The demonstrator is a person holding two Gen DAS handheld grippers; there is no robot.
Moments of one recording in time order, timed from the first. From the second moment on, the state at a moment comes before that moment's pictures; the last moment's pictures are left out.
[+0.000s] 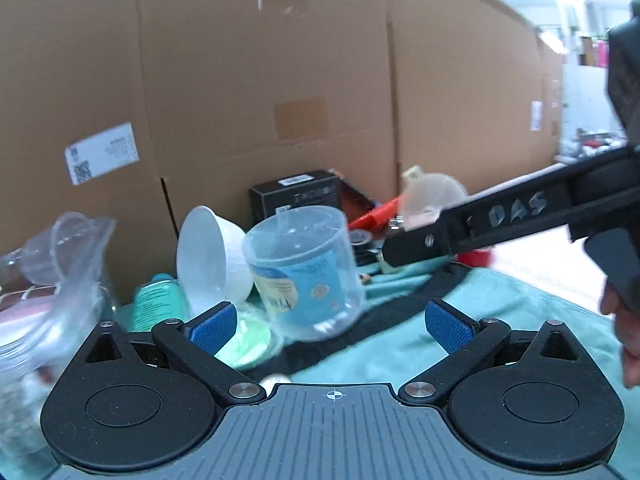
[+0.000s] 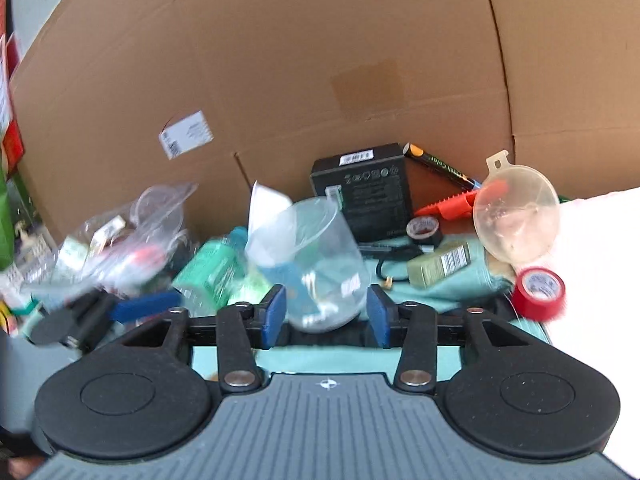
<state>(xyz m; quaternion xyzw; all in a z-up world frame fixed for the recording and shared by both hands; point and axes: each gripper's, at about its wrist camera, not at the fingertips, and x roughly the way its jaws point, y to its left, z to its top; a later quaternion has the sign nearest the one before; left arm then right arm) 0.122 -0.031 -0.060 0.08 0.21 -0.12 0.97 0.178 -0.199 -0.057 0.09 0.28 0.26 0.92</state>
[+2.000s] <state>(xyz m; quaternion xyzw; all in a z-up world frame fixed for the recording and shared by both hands) 0.157 0.182 0.024 0.14 0.16 0.05 0.98 0.190 0.071 0.037 0.07 0.20 0.48 0.85</state>
